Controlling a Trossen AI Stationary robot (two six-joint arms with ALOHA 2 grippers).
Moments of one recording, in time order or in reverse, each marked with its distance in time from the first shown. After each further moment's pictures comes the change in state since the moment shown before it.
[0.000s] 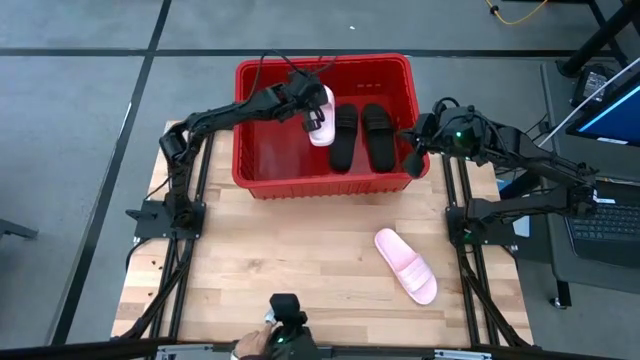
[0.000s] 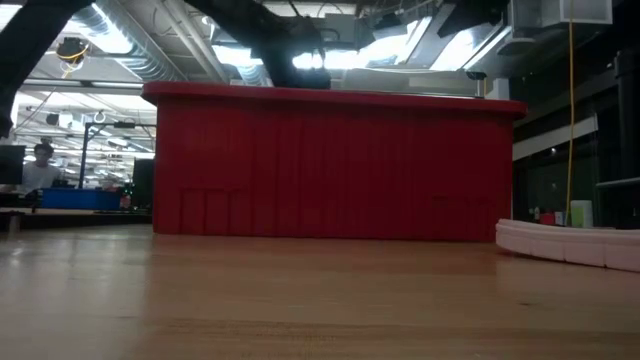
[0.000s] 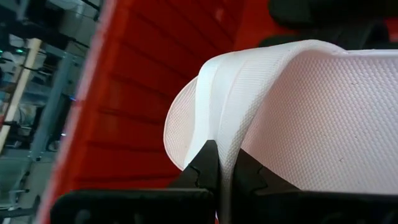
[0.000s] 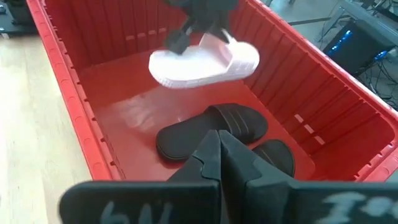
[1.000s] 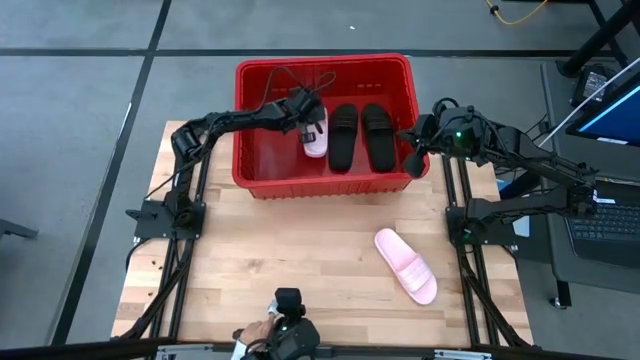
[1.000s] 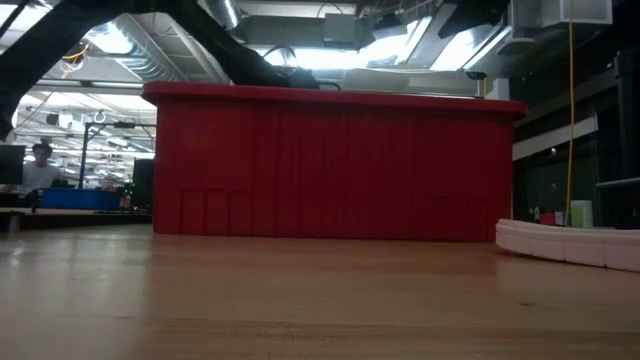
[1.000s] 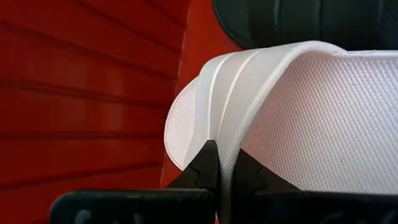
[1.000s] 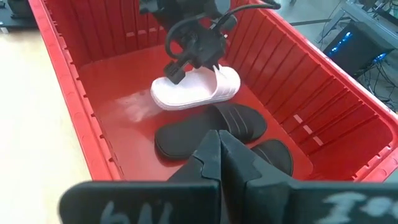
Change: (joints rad) left arm 0.044 0.115 -0.186 0.213 0.011 0.087; right arm 0.000 0.000 0.000 -0.007 0.000 -0.018
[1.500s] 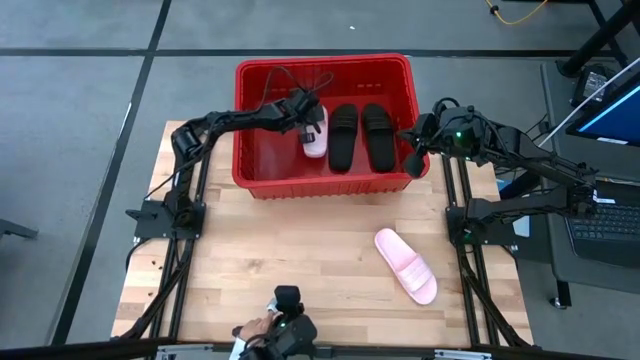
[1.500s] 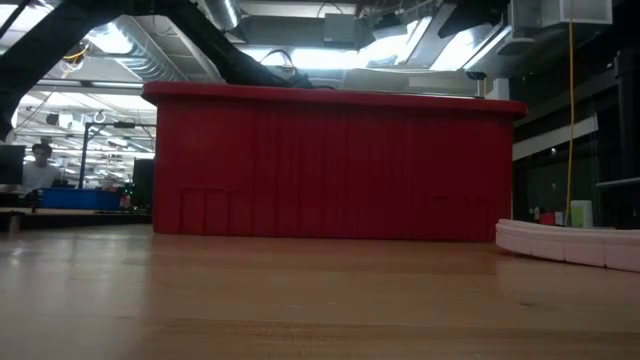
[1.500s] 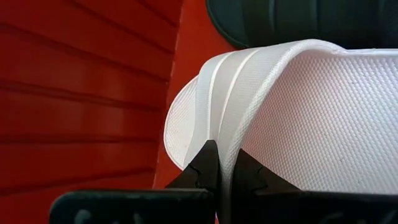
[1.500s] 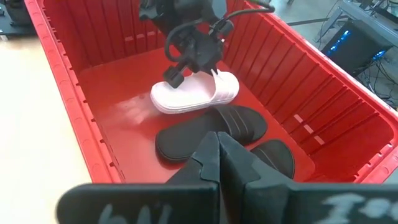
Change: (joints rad) left arm 0.019 0.008 -0.031 0.048 0.045 0.015; right arm 0.000 0.000 0.000 0.002 0.000 0.025
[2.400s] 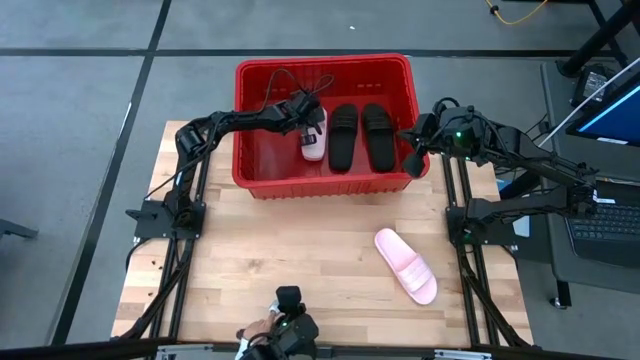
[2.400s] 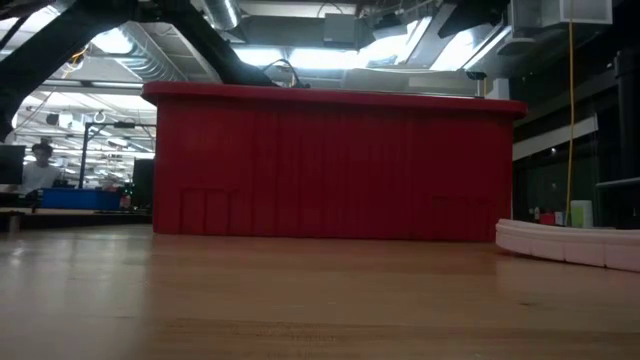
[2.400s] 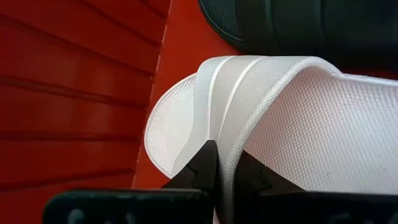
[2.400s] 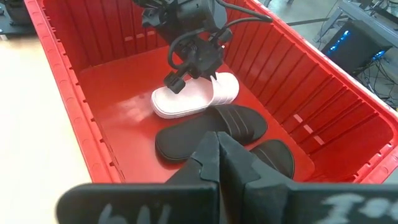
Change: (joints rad) left arm 0.002 0.042 0.001 0.019 0.030 -0.063; right arm 0.000 0.000 0.000 0.000 0.000 0.000
